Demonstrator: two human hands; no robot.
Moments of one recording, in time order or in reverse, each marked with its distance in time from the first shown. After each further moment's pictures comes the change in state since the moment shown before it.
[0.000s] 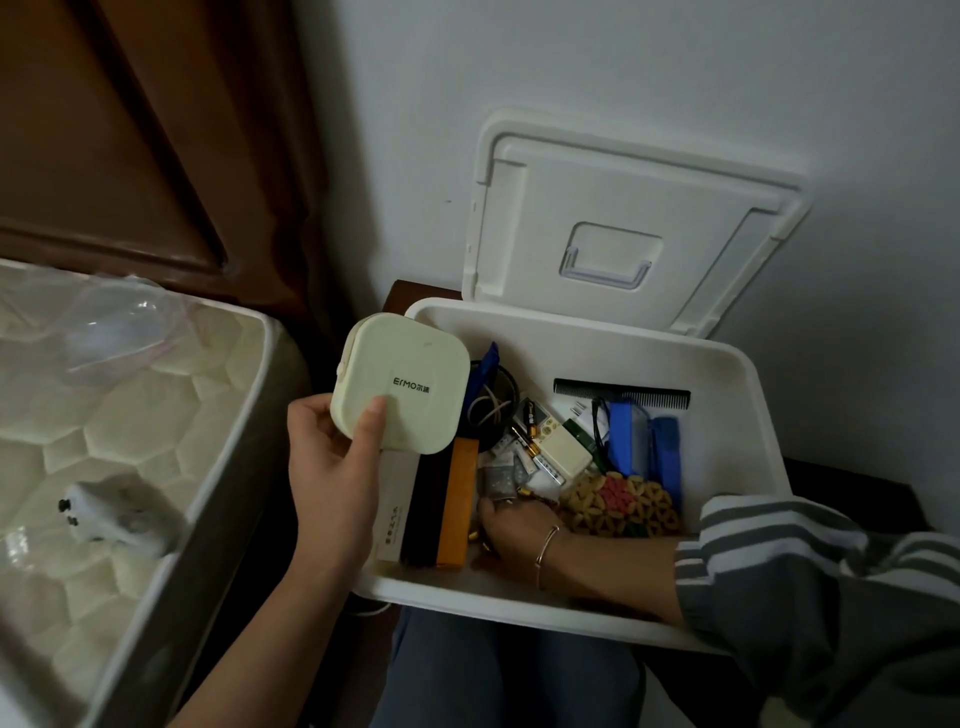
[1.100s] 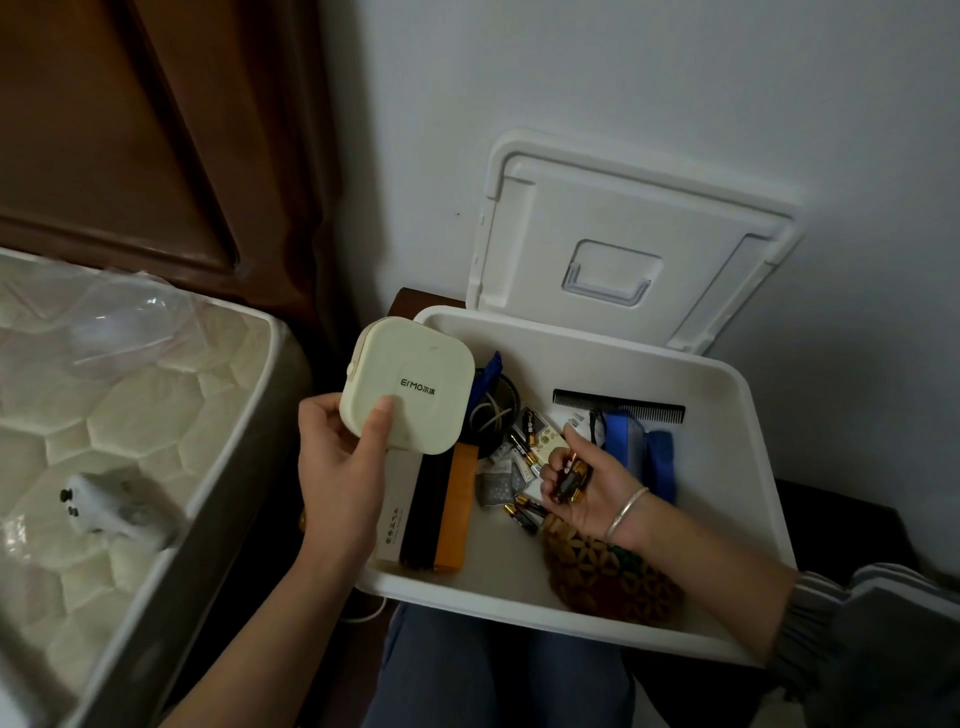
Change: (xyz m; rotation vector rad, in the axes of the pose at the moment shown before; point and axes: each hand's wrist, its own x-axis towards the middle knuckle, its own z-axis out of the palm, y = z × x) left_hand 0.002 -0.004 -0.001 -0.033 -0.002 -0.010; right_hand -0.038 0.060 -0.060 2.286 -0.078 0.301
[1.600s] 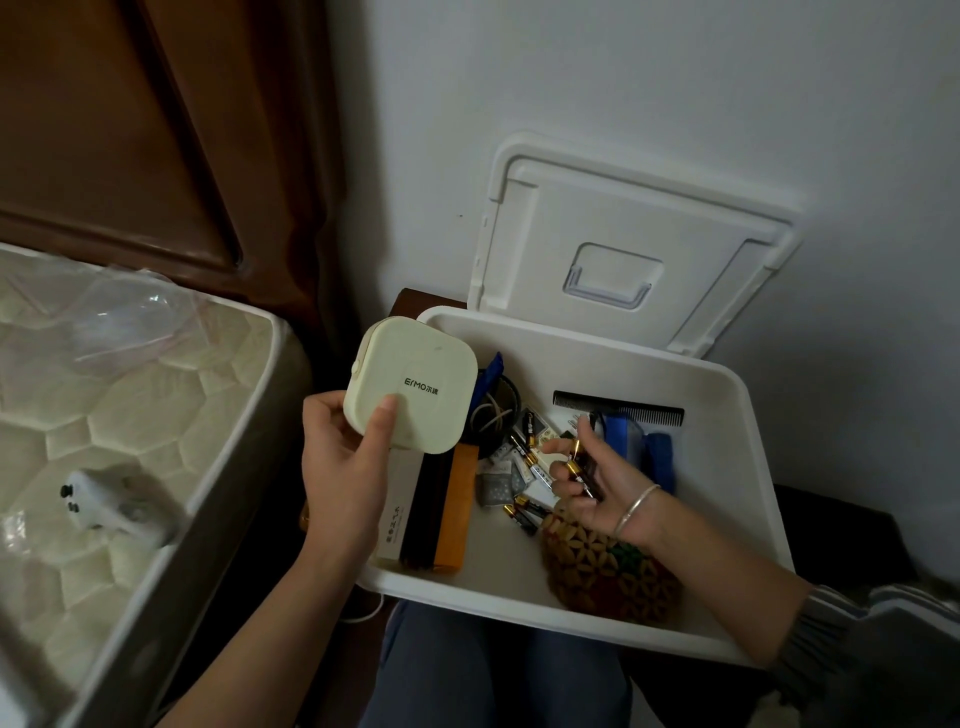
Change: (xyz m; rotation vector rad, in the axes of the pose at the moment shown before) left_hand 0.000 0.001 0.001 -0.007 -0.007 0.006; right_hand -0.008 -0.008 0.000 -0.079 0.031 -0.007
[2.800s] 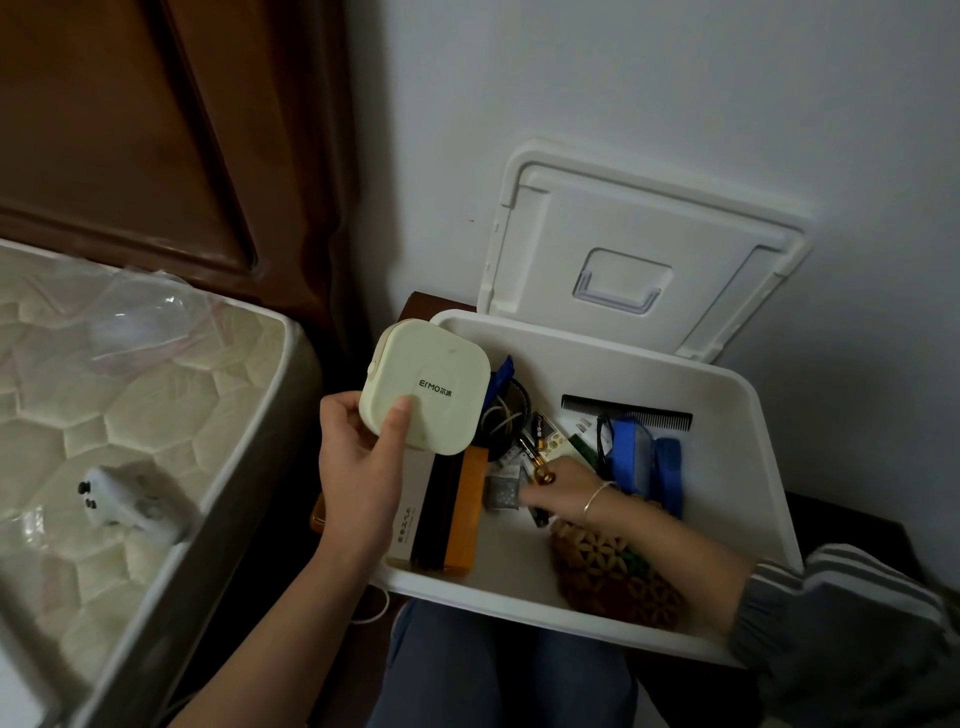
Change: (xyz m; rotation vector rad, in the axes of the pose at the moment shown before) left_hand 0.000 -0.001 0.001 0.023 0.005 0.027; right_hand 0.033 0.015 0.022 -1.295 0.296 -0.037
